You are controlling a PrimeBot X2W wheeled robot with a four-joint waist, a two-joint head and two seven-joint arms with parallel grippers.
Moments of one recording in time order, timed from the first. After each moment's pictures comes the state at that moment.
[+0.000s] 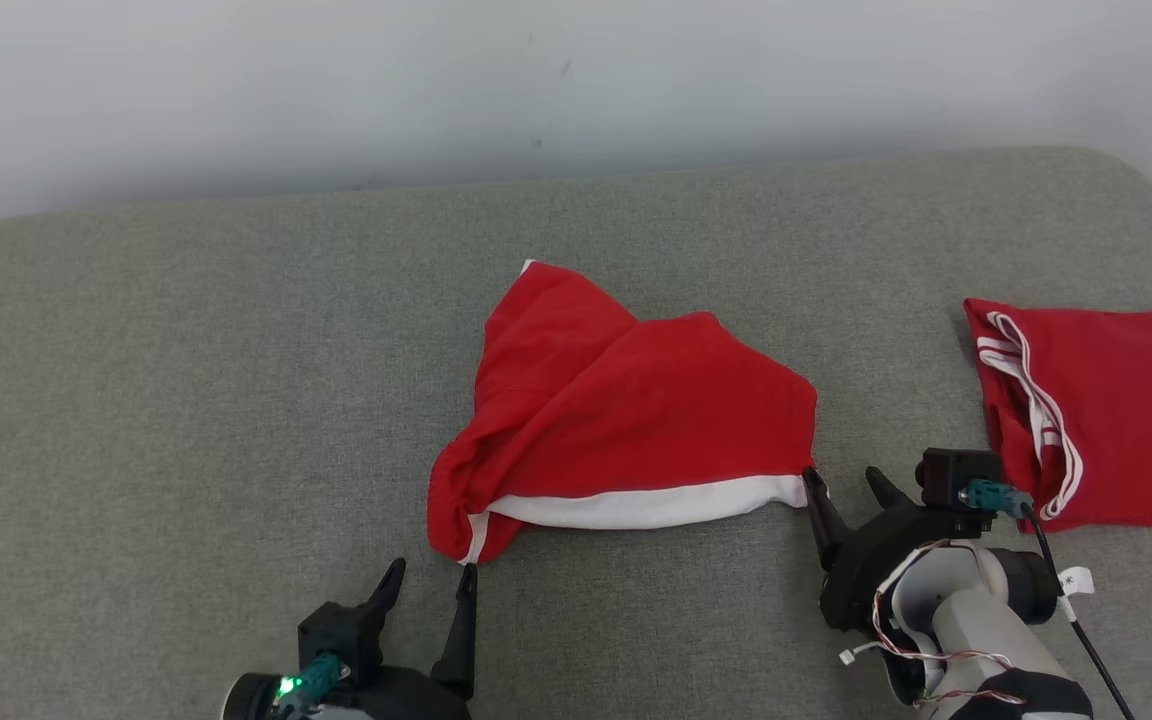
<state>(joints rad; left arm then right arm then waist) -0.23 0.05 -0.34 0.55 -0.30 0.03 -0.26 -0.51 -0.05 0.08 0.88 0.27 0.13 -0.03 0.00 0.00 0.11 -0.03</state>
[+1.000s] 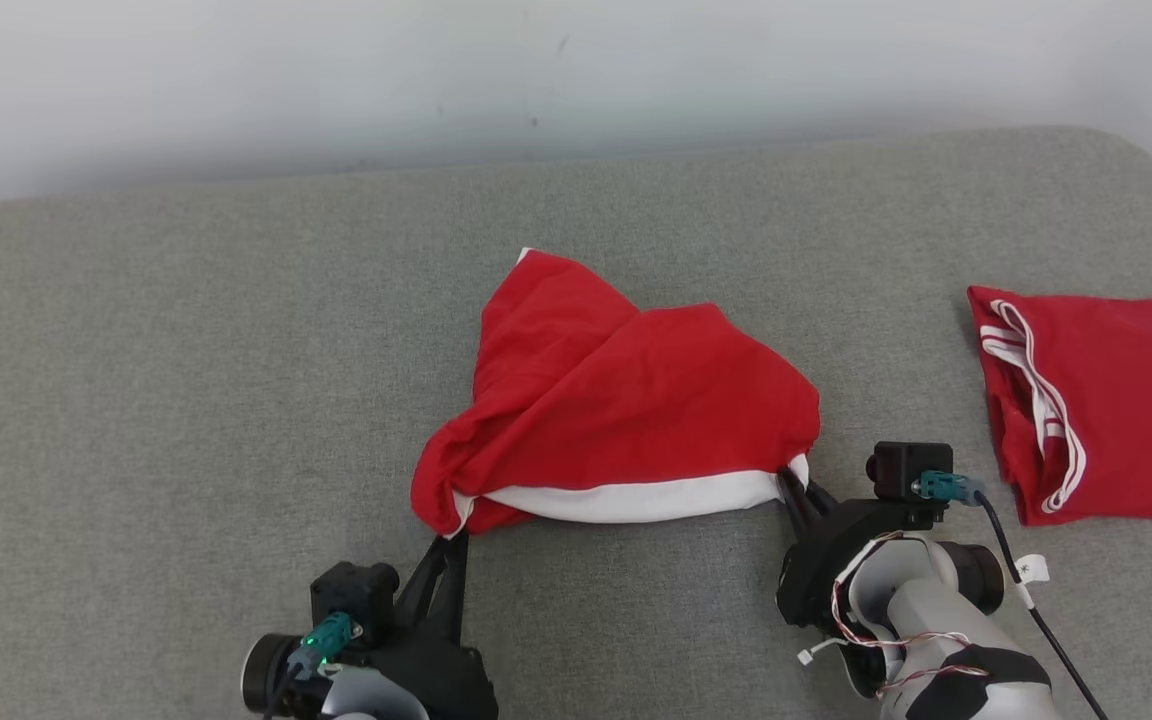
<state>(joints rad) -0.32 0.05 -0.41 0.59 -0.38 0.05 -0.26 -0.63 -0.05 0.33 1.07 0.49 0.13 -0.09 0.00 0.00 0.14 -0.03</state>
